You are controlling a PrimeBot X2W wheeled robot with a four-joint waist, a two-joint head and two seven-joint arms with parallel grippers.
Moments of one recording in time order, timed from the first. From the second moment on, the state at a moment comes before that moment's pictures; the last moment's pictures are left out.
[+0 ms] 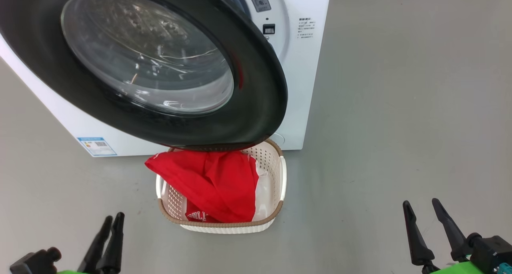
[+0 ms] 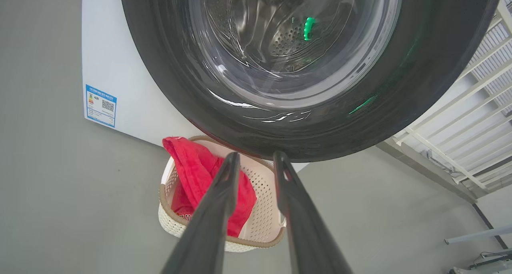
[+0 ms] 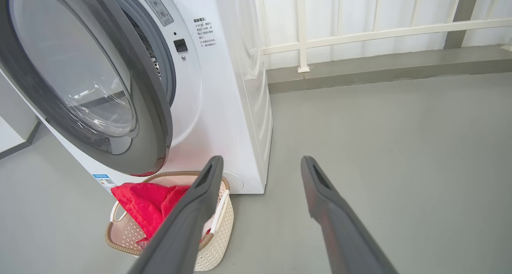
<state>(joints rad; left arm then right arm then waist) -0.08 0.32 -0.20 0.33 -0.95 -0.12 -0.25 0.12 -0.07 -0.05 0.16 0.34 0.12 -0.26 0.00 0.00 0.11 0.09</state>
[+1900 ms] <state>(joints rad) 0.02 0.05 0.00 0.20 -0.30 -0.13 -0.25 -0.13 -0.09 0.19 0.21 0.40 0.12 -0.26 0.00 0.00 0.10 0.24</state>
